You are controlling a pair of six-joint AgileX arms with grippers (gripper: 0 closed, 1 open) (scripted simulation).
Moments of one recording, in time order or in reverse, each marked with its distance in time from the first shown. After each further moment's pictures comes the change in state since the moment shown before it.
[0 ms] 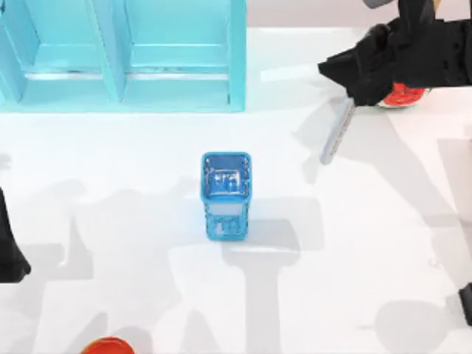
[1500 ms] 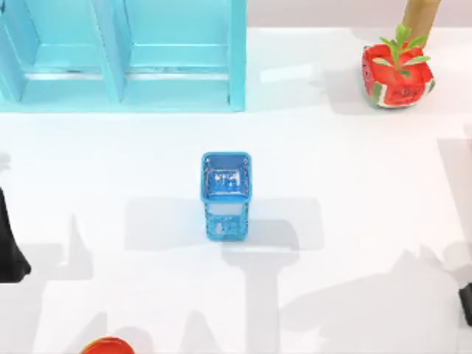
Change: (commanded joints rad) left arm 0.000 0.000 0.000 0.000 0.000 0.000; right arm -0.968 -0.317 -0.080 -0.488 -0.186 -0.538
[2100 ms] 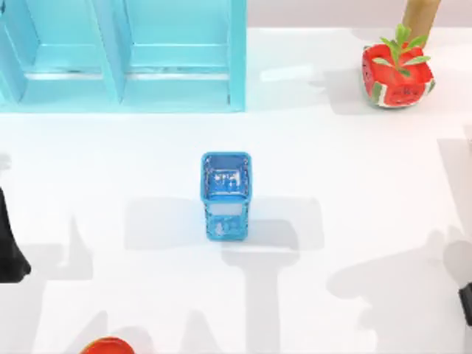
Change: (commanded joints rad) left arm 0.000 0.000 0.000 0.000 0.000 0.000; right arm 0.068 0.045 -0.197 0.296 0.048 0.072
